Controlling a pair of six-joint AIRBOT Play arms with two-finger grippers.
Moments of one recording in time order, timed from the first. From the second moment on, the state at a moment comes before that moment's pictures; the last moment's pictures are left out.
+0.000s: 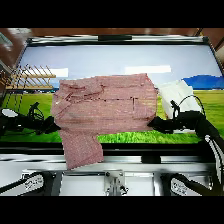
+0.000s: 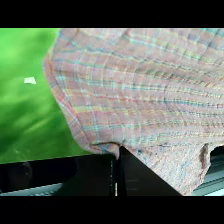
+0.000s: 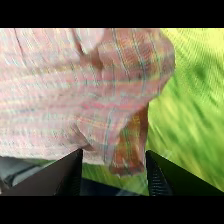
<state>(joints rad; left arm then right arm) 0.34 -1.26 0.70 0.92 -1.17 -1.26 -0.20 -1.28 0.63 2.29 -0.98 -1.94</state>
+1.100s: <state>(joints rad) 0.34 -1.13 1.14 0.76 -1.30 -1.11 -0.19 -1.10 1.01 2.28 -1.19 -1.96</state>
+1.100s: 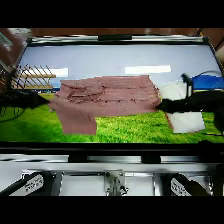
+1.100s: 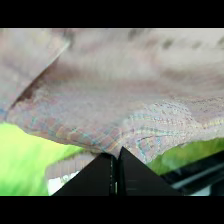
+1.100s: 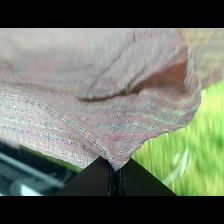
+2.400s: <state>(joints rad) 0.34 -0.70 2.04 1.03 -1.51 -1.31 -0.19 -0.68 1.78 2.06 -1.39 -1.79</state>
